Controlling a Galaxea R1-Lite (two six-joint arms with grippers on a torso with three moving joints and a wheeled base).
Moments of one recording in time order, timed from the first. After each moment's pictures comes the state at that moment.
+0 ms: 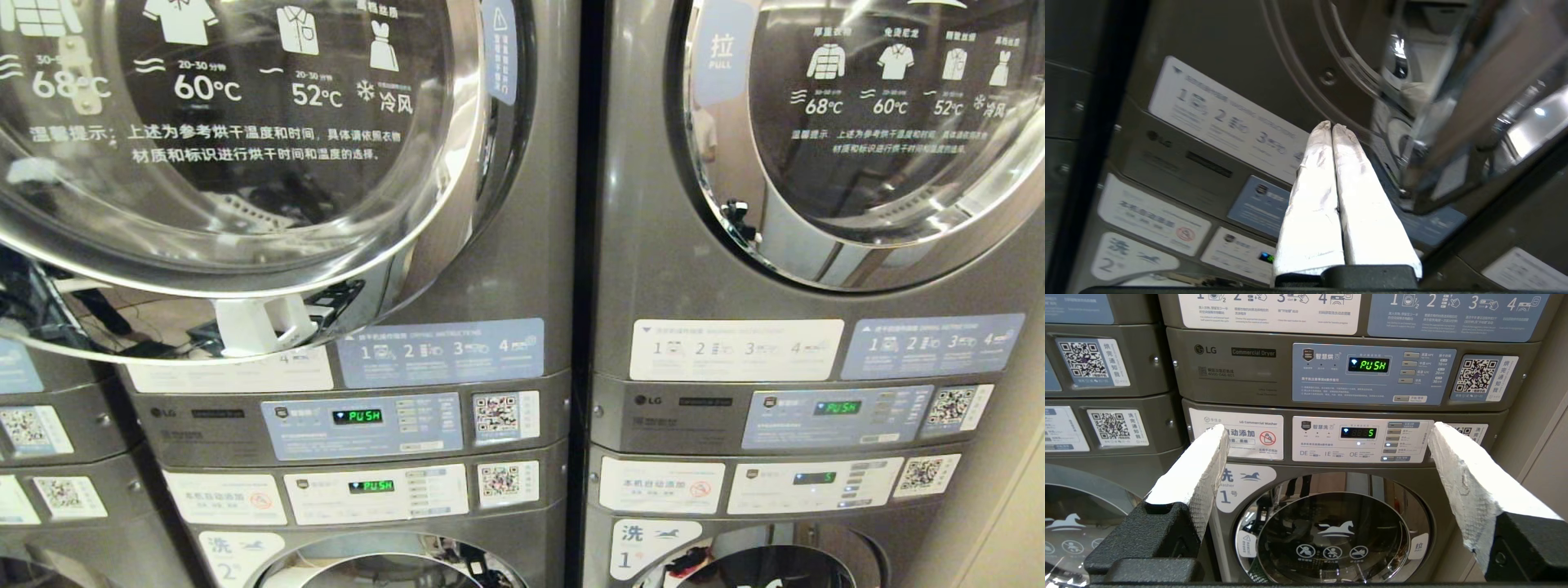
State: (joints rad) left arm 0.59 0.99 -0.44 -0.57 -0.45 -0.47; right arm -0.01 0.00 0.00 0.00 0.02 -0.03
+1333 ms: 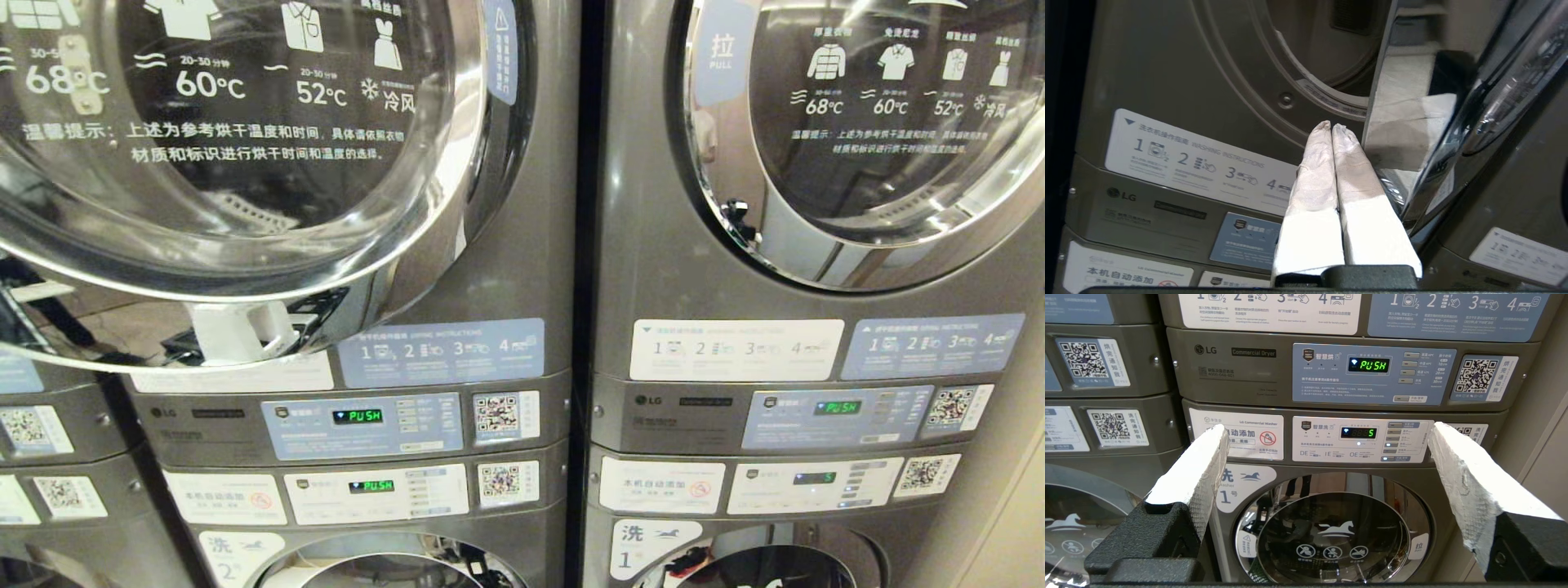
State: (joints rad) left arm 0.60 1.05 -0.38 -0.86 -0.64 -0.48; right arm -0.01 0.00 0.00 0.00 0.02 -0.03
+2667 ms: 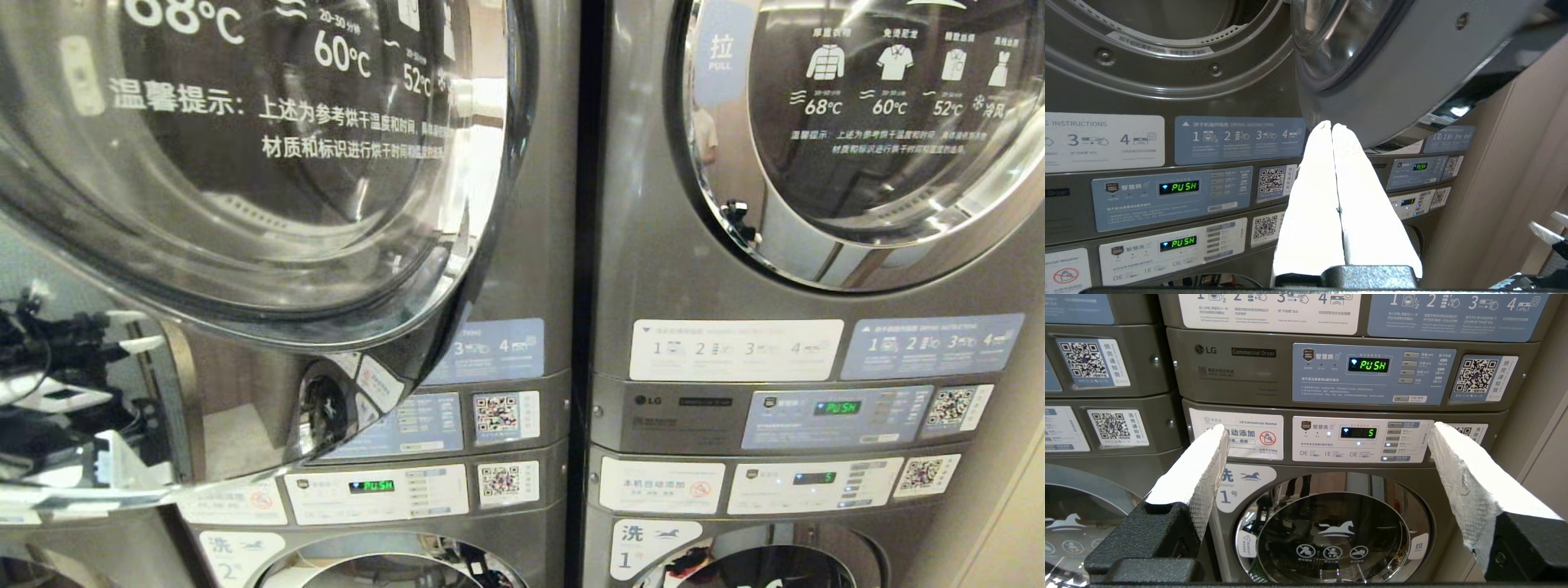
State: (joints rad) left arm 0.39 0.36 -0.49 -0.14 -0.76 -0.40; right arm -0.01 0.00 0.00 0.00 0.02 -0.03
